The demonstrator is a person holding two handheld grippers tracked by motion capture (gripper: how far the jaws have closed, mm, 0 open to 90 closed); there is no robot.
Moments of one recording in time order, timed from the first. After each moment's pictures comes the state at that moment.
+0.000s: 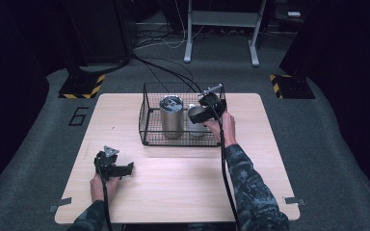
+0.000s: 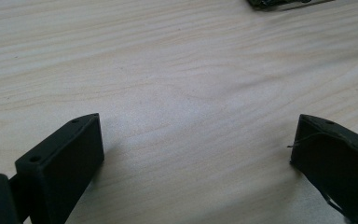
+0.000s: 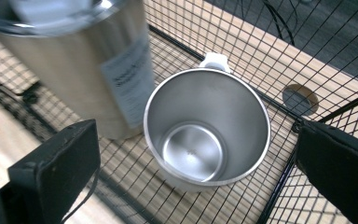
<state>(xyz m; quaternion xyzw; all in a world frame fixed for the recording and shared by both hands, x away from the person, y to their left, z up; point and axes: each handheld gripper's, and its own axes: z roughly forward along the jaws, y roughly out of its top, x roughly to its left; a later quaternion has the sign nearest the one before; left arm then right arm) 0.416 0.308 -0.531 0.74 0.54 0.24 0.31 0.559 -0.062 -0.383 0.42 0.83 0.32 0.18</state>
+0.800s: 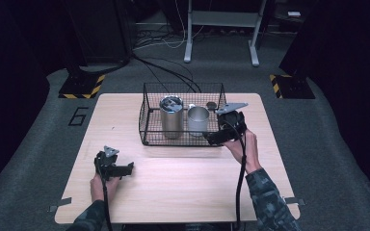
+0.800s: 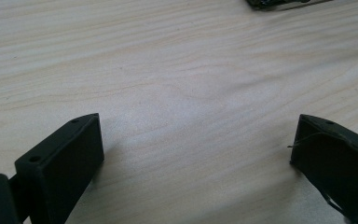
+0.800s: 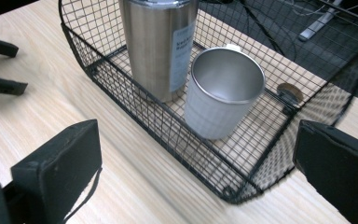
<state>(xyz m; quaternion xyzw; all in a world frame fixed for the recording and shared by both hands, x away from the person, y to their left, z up) 0.416 0.308 -0.531 0.74 0.54 0.24 0.32 0.455 -0.108 -0.350 0.36 0.83 0.37 0.21</state>
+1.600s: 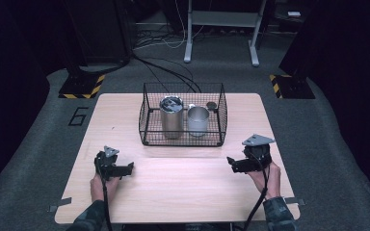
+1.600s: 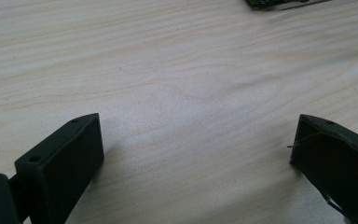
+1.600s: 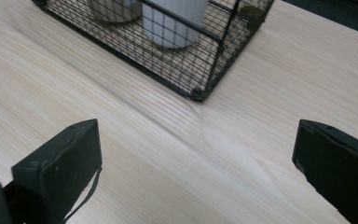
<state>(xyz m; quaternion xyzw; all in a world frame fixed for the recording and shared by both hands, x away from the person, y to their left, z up) 0.416 0.309 -0.530 0.75 0.54 0.24 0.31 0.396 -0.185 -0.424 0.42 0.80 0.35 0.24</state>
